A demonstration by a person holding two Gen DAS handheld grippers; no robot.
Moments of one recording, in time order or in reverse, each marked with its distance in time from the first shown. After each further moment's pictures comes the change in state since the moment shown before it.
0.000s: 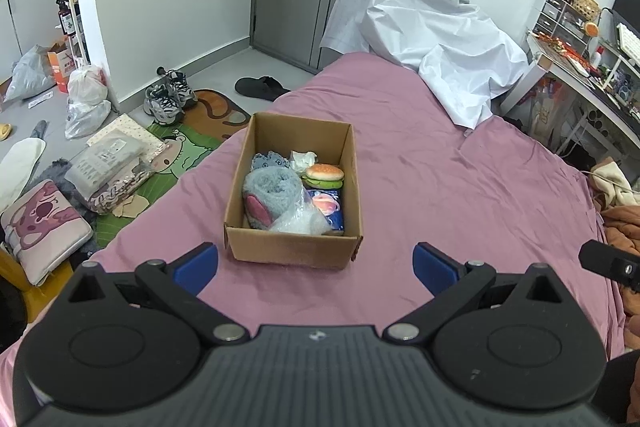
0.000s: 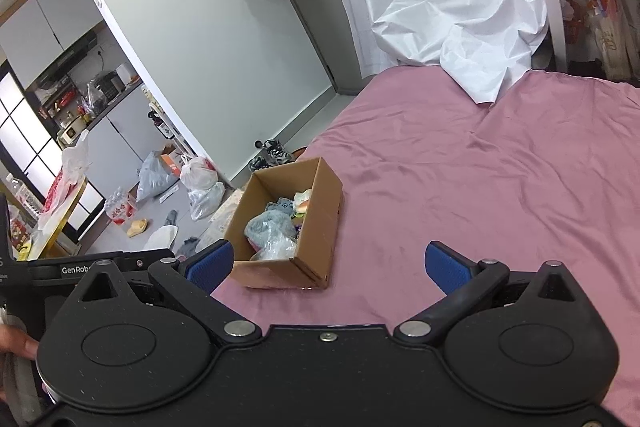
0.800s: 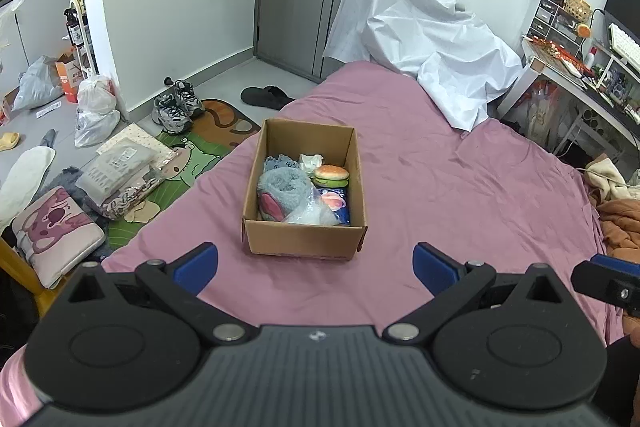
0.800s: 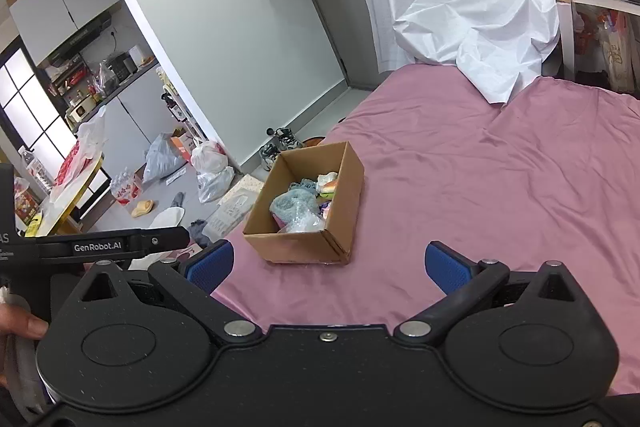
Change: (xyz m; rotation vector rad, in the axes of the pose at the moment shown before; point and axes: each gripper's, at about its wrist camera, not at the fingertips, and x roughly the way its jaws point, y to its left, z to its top) left arm -0.038 0.006 -0.011 0.014 -0.030 0.012; right arm -0.029 0.038 -0.019 -0.061 0.023 0.004
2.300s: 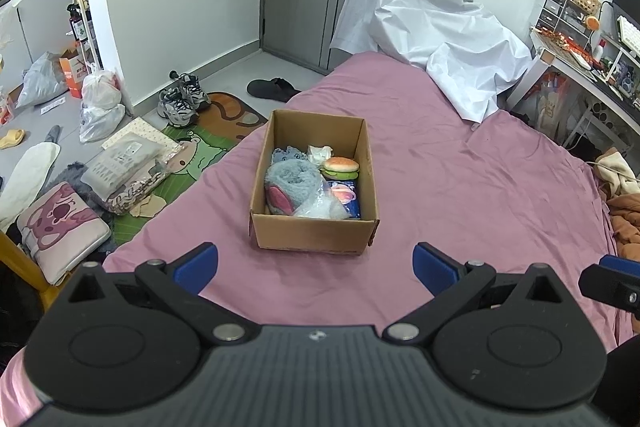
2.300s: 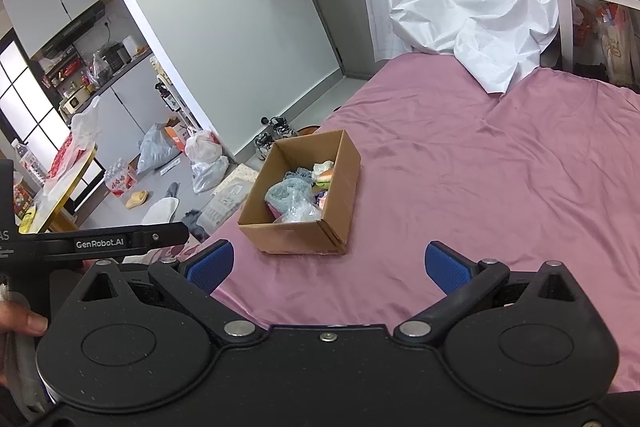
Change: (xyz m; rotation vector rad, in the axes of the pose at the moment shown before) left arm 0.014 0.008 -0.004 -0.001 0.026 0.019; right arm 0.007 0.003 -0.002 0.000 0.037 -0.018
